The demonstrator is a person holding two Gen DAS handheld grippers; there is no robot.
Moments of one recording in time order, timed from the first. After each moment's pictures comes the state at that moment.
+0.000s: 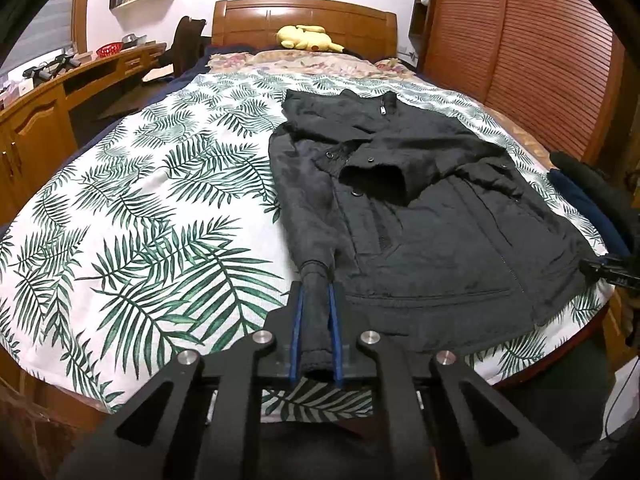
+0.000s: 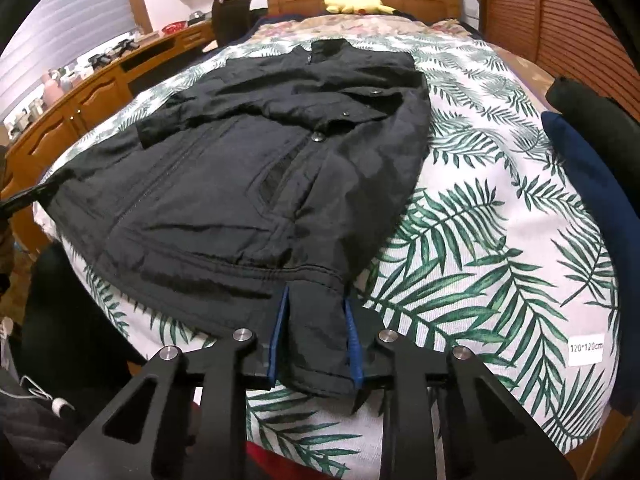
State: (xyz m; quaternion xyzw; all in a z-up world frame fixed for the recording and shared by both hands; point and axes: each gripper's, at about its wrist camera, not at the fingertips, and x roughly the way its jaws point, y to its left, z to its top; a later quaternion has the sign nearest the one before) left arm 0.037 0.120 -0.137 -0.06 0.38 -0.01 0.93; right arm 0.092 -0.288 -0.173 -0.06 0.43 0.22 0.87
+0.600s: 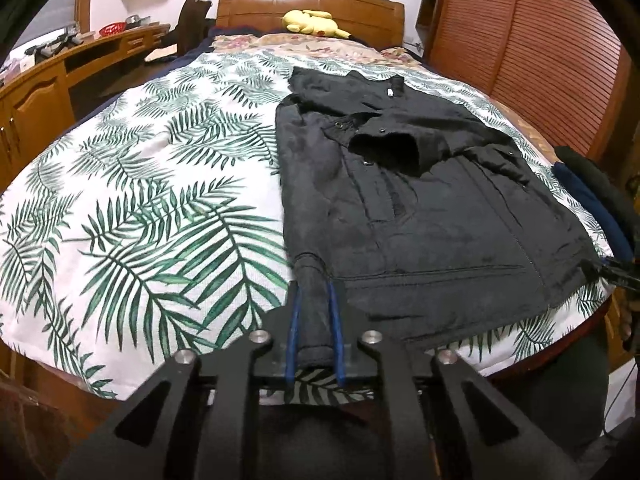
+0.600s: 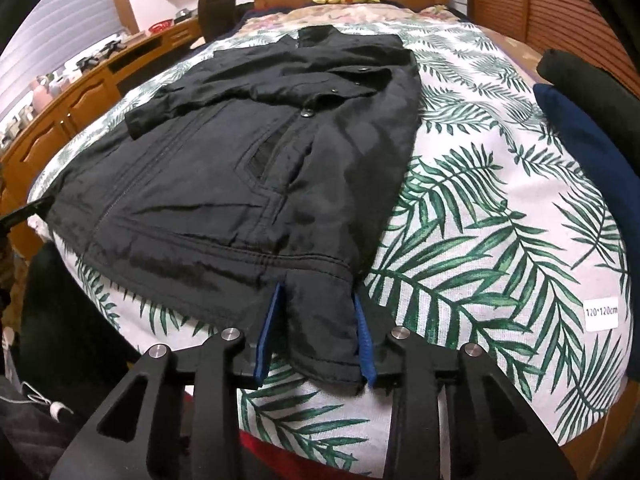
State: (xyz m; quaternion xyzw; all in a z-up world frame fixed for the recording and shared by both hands) left arm 0.029 0.125 -0.160 -0.08 0.38 -0.01 0.92; right arm 0.086 -0.290 -0.189 -0.05 0.44 0.21 0.87
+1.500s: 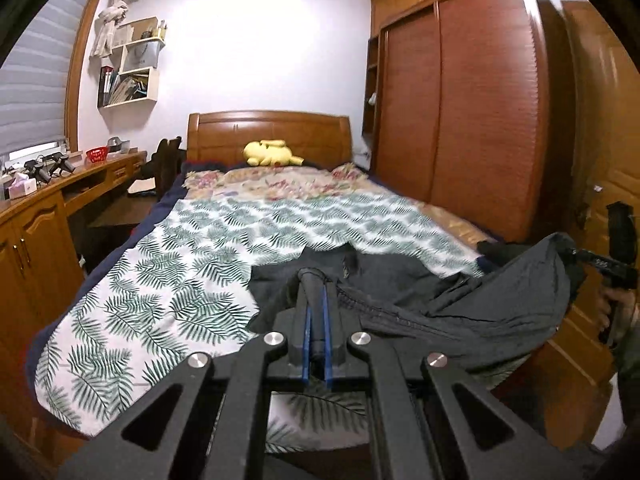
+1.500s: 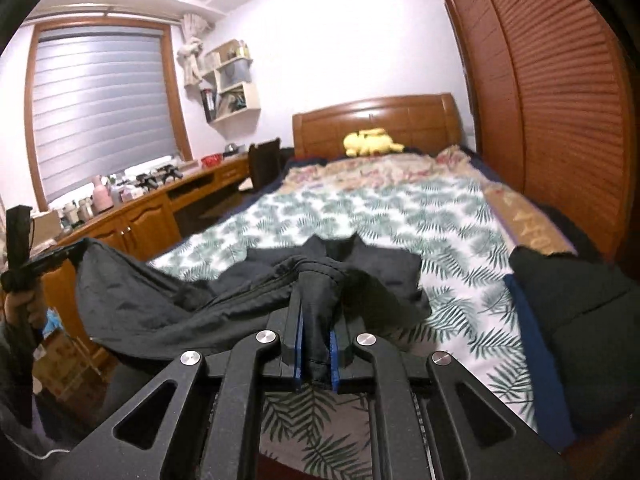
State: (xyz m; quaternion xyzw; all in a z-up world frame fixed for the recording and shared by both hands) left arm -0.074 0.089 0.049 -0.04 0.19 -0.06 0.98; right arm 0.010 -0.320 0.024 0.03 0.20 0.27 0.94
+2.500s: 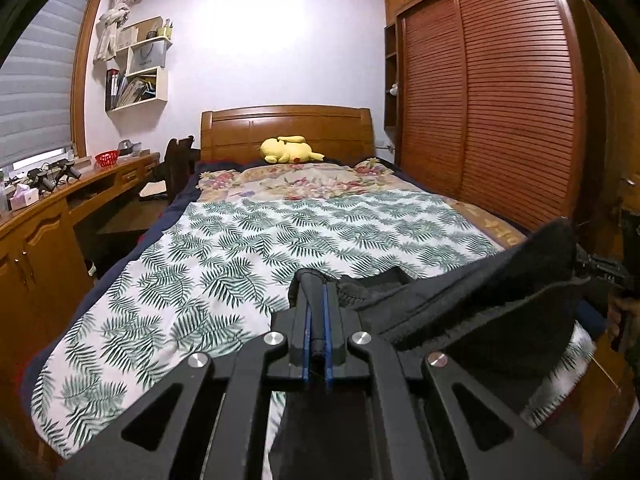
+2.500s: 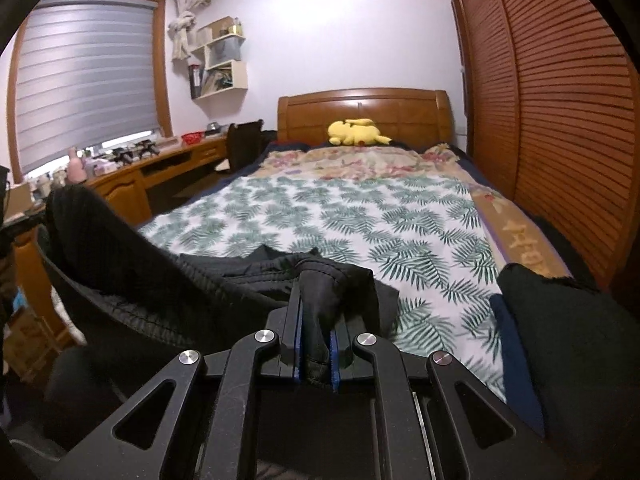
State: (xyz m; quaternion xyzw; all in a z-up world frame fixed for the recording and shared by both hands) left arm 0.062 0.085 0.023 -0.01 0.20 -0.02 0.98; right arm 0.107 -0.307 -0.013 -0.03 0.22 0.24 0.95
